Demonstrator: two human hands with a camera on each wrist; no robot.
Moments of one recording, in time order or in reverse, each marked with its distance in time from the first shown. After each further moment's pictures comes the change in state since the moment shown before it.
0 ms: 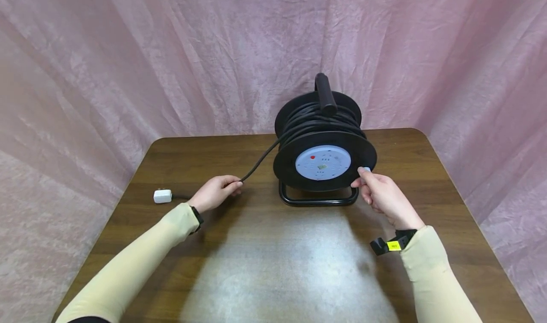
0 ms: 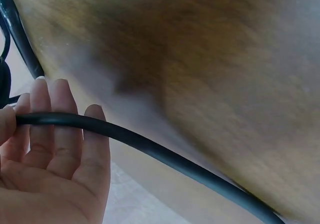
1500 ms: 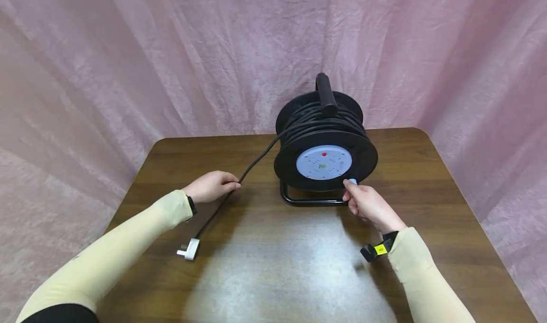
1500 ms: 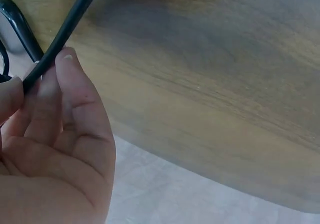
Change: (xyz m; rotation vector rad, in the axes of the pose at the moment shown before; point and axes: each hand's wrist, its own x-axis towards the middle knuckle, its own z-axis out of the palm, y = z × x) left_hand -0.002 0.022 -0.034 0.276 -0.158 0.065; right_hand 0.013 0.023 0.029 -0.043 -0.090 0.129
